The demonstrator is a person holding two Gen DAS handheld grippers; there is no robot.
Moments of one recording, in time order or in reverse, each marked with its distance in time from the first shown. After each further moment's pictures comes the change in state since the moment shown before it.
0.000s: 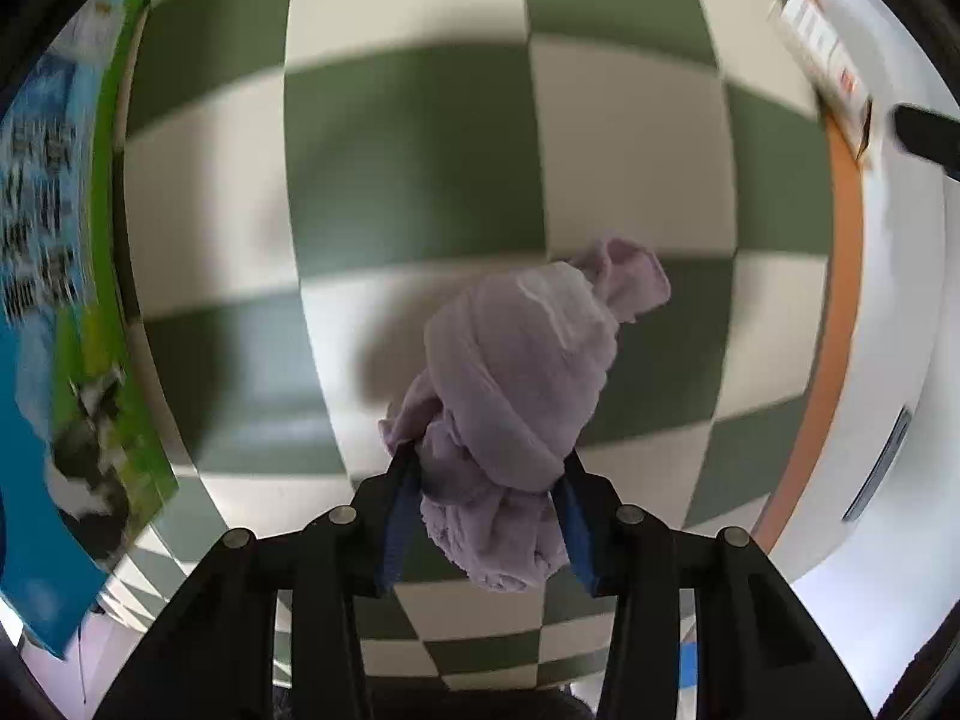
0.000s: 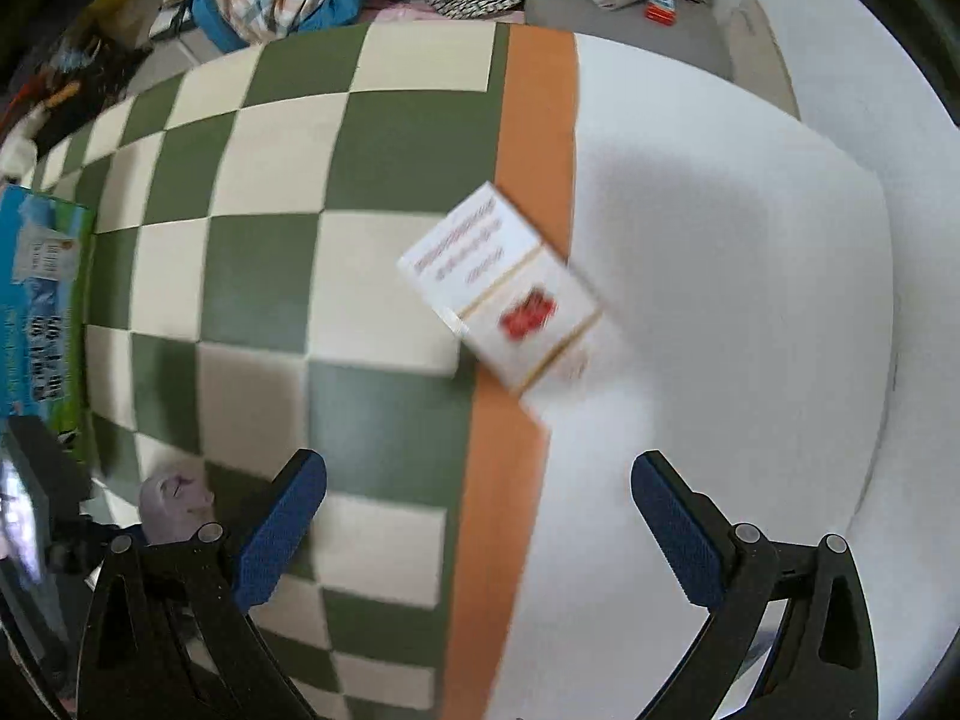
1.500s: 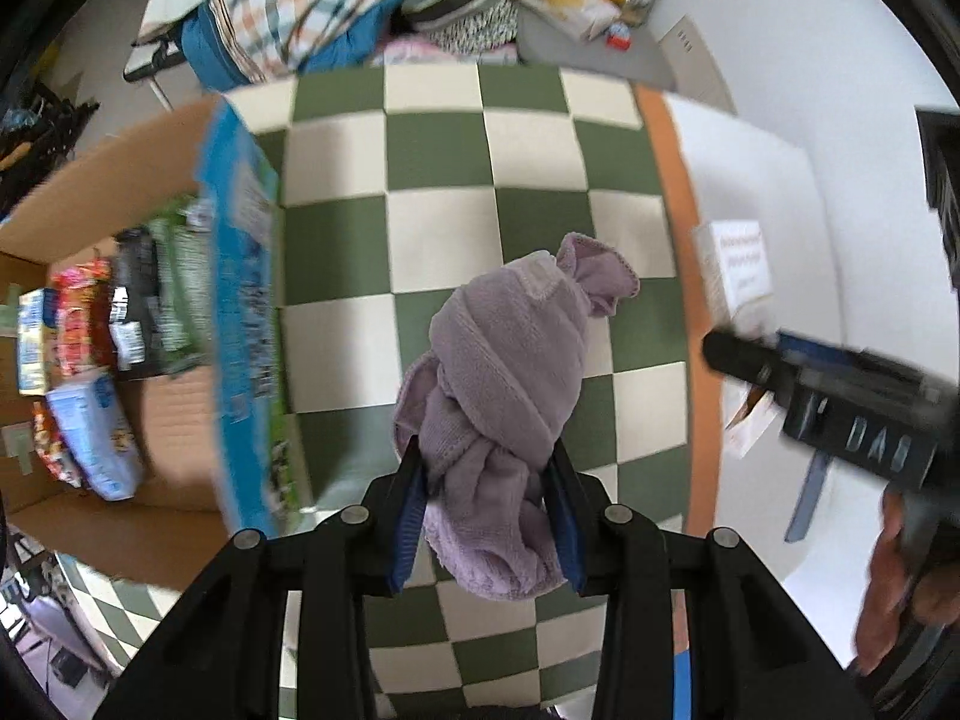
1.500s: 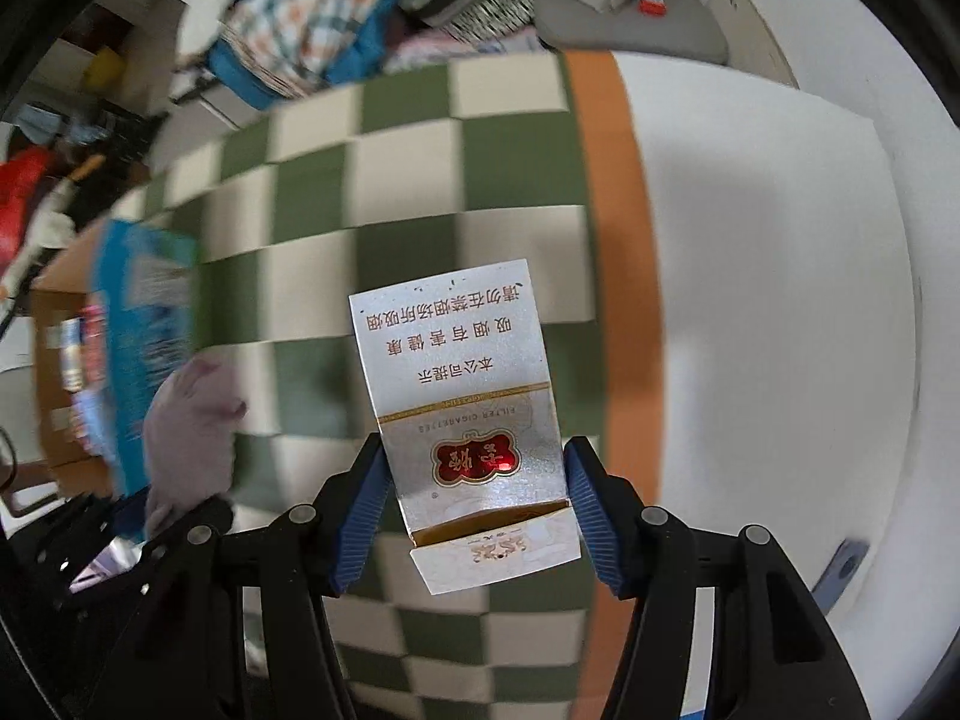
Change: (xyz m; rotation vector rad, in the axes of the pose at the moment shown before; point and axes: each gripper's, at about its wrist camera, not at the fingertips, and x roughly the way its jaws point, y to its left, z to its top) left arm -0.158 0.055 -0.057 0.061 -0.337 -0.103; right arm -0.093 0.033 -0.009 0.174 -0.079 0.162
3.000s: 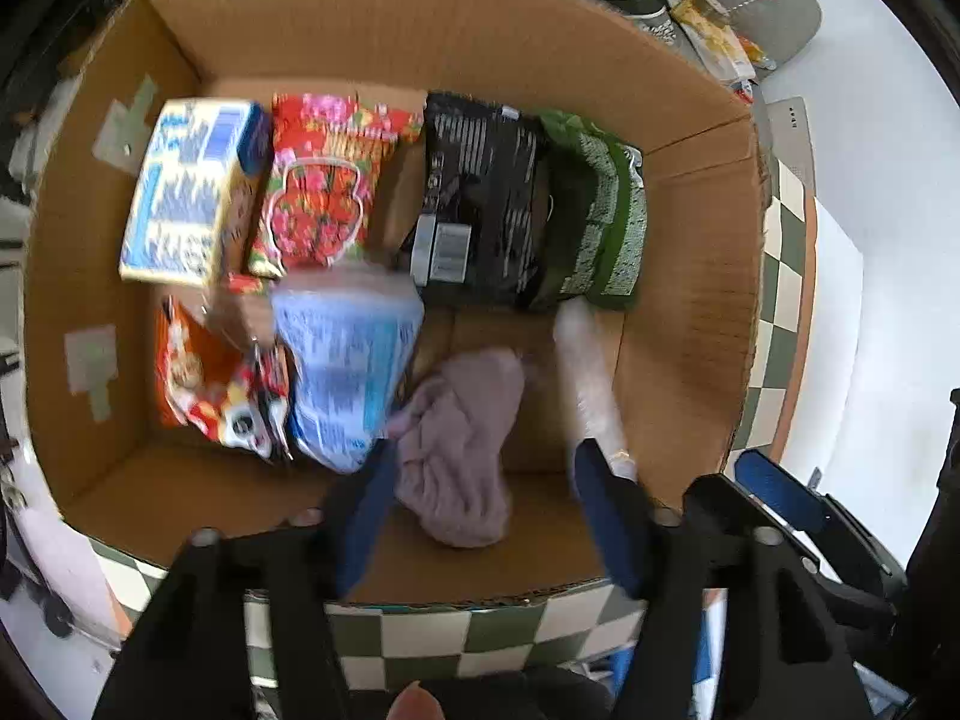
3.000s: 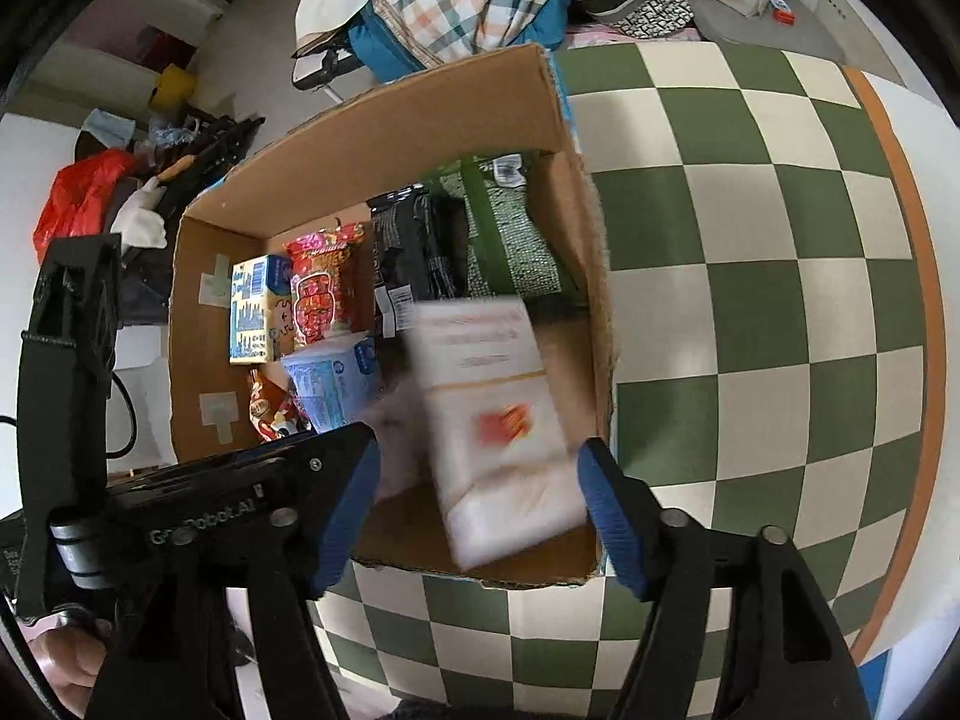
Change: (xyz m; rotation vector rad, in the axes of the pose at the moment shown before) left arm -0.015 0.242 -0.016 -0.224 0.108 -0.112; right arm 0.058 0.296 -0.103 0.029 -0.032 0.193
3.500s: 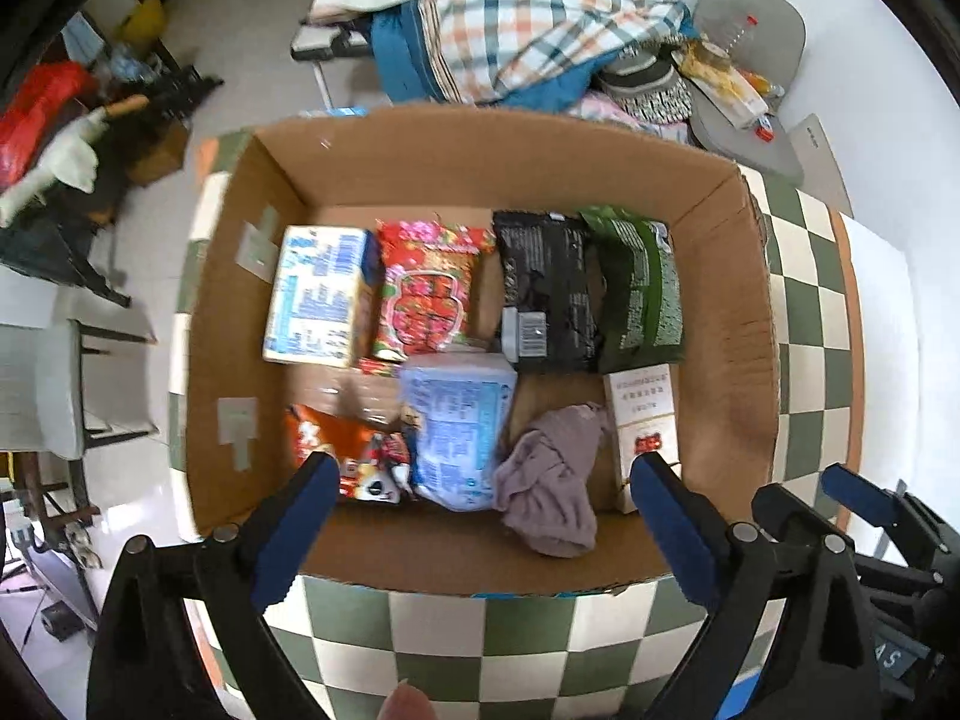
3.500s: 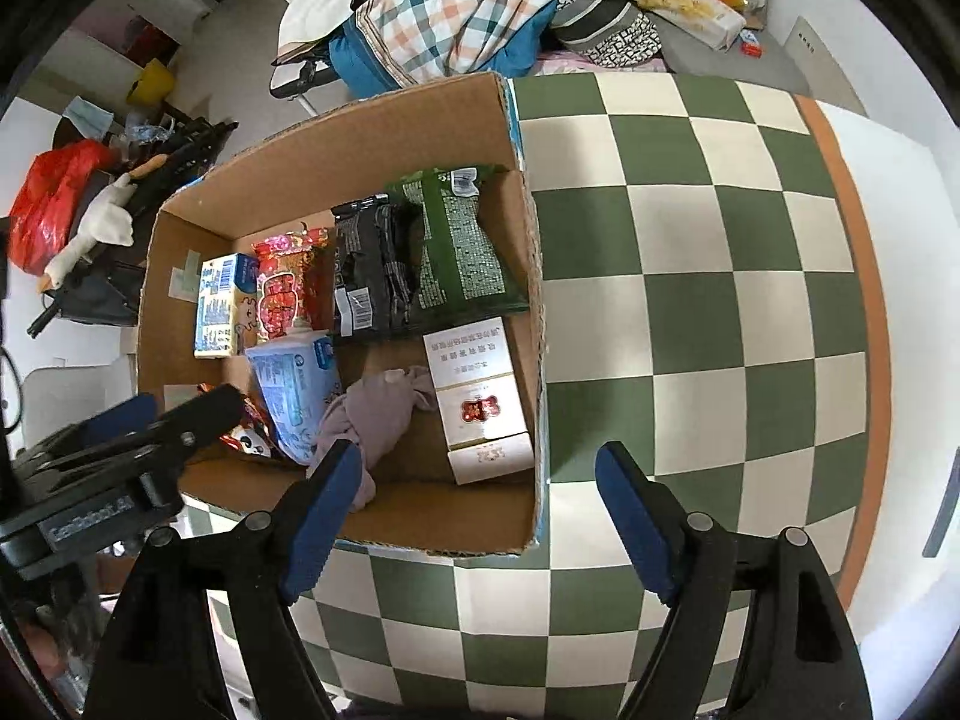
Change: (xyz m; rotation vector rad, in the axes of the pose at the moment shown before) left arm -0.046 0.000 -0.024 0.093 -0.257 0.245; right arm -0.018 -0.003 -0.016 -0.041 -0.062 -0.130
